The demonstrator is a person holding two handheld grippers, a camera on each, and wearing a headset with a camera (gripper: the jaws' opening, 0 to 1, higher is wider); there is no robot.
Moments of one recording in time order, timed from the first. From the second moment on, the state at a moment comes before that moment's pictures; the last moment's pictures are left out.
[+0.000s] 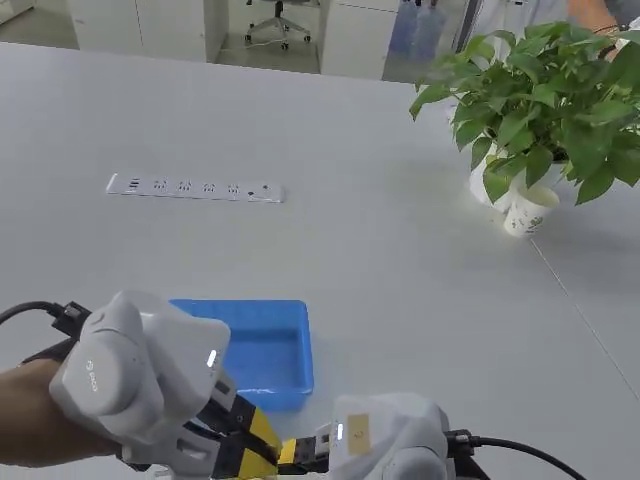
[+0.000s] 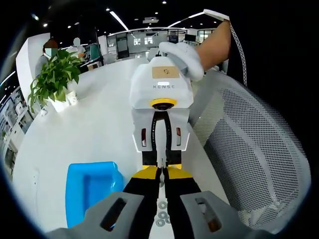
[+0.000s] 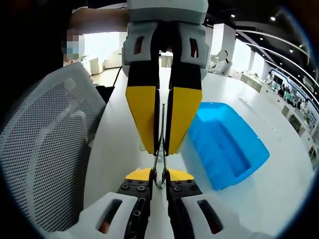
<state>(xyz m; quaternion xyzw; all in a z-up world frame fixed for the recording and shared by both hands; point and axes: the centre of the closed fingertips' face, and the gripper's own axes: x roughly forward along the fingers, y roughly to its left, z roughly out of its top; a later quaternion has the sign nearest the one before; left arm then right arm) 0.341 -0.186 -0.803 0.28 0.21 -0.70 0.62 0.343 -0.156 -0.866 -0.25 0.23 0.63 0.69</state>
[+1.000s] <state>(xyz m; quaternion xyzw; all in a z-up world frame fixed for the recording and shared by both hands) 0.342 -0.188 -0.804 0.29 0.22 -0.71 0.61 0.343 -0.158 -0.869 -0.26 0.24 0.62 0.70</state>
